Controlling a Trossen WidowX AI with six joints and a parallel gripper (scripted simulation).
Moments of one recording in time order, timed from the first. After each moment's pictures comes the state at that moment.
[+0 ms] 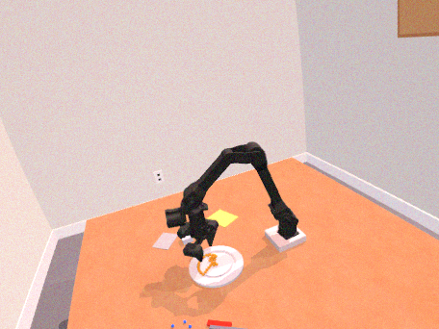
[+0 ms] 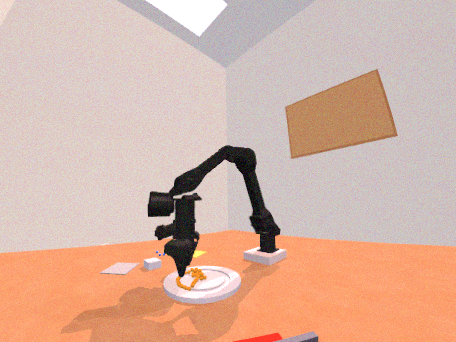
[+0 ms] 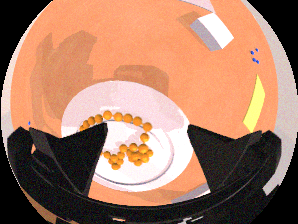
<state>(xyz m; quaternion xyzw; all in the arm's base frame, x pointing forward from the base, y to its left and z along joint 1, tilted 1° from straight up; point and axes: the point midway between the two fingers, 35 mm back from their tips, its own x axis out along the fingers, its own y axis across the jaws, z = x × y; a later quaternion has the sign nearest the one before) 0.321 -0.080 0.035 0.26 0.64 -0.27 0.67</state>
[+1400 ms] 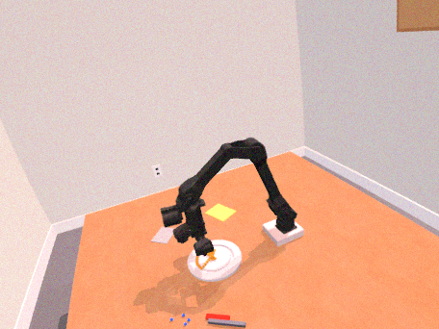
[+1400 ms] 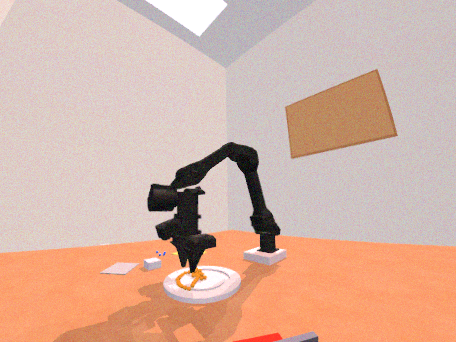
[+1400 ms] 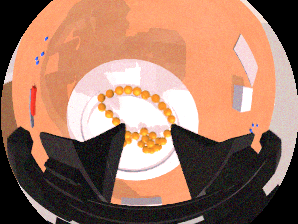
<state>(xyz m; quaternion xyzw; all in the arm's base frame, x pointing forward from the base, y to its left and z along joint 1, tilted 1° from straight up) 0.333 -0.045 0.051 0.03 0.70 -0.04 0.72</state>
